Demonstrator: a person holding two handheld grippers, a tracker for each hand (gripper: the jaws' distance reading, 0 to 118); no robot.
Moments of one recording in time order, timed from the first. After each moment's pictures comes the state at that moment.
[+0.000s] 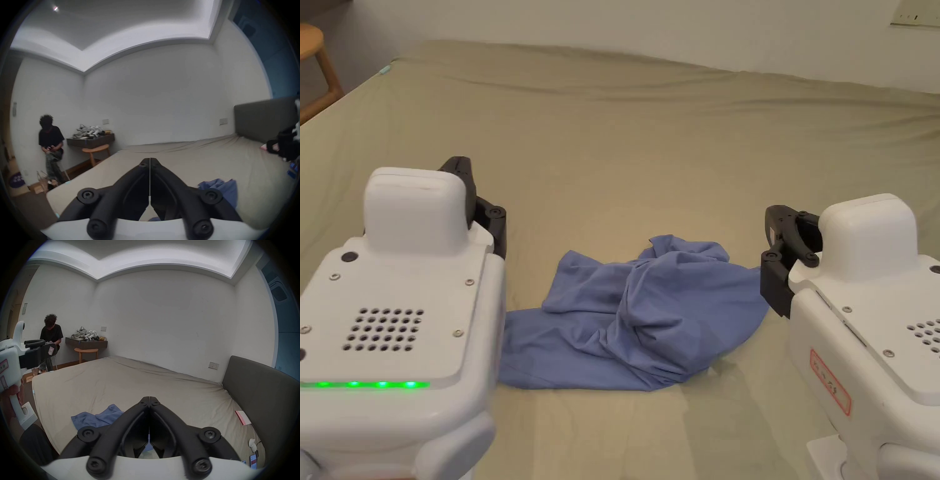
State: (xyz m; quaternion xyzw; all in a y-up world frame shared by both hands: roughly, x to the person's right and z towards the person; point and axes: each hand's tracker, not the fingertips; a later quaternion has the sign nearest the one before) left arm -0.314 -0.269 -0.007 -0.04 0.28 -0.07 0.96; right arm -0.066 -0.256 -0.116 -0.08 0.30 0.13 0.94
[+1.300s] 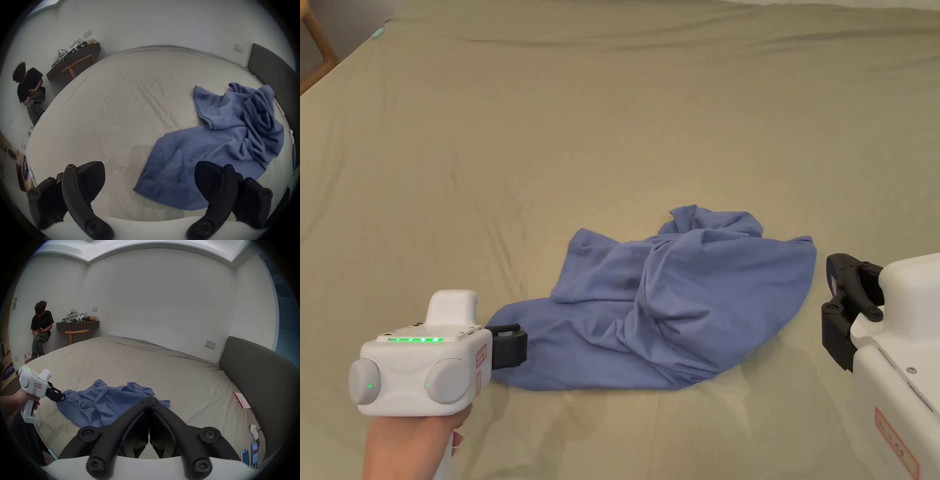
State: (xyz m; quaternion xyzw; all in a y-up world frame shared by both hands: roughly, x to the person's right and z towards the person) left arm -0.453 -0.500 -0.105 -0.45 0.22 0.07 0.86; right arm -0.051 -0.332 -0.166 -0.17 0.26 0.16 0.94
